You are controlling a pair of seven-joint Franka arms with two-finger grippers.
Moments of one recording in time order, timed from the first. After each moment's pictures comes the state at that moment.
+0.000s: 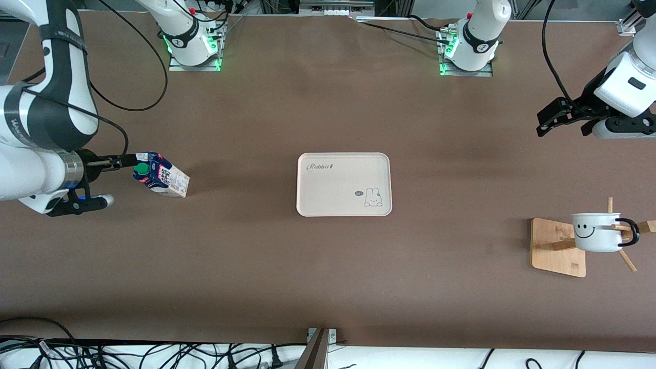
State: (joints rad) left arm -0.02 -0.05 -0.04 -1.71 -0.01 1.70 -0.11; right arm 0.08 0.49 -0.07 -1.31 0.02 1.38 -0.16
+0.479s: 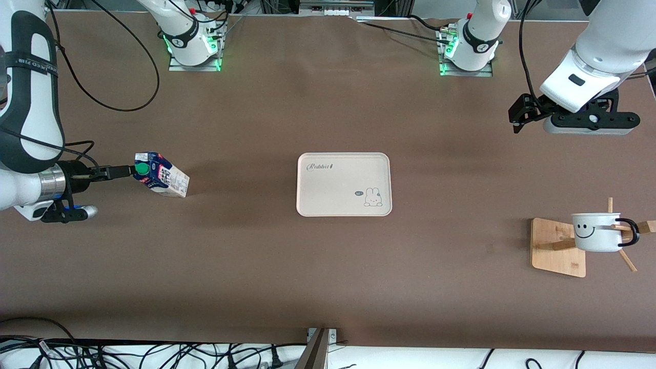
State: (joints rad) left arm -0.02 -0.06 -0.17 -1.72 0.11 1.70 -0.15; right arm -0.03 0.54 -0.08 -1.34 0.18 1.42 -0.17
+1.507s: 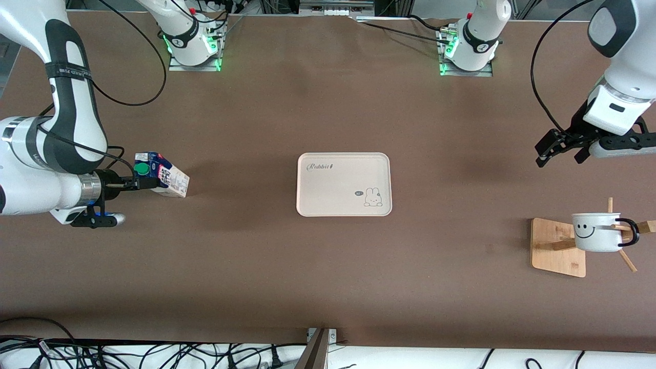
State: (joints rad) left arm 0.17 -0.15 -0.15 -2.15 -0.02 2.31 -0.11; right arm 0.04 0.51 -0.08 -1.50 0.18 1.64 -0.07
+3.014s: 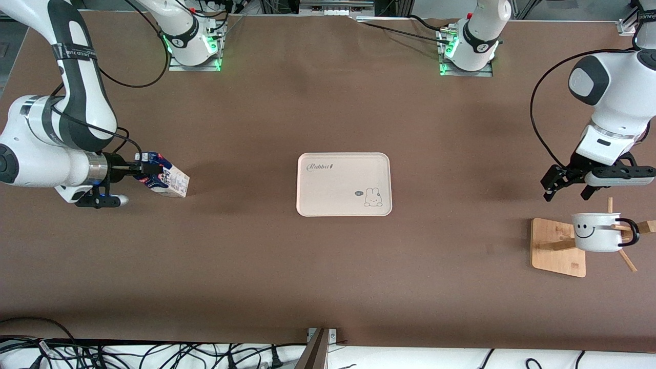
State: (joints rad) left arm 0.24 0.04 -0.13 -2.23 0.00 2.76 0.09; right arm 0.04 0.35 -0.08 -1.79 0.17 1.81 -0.08
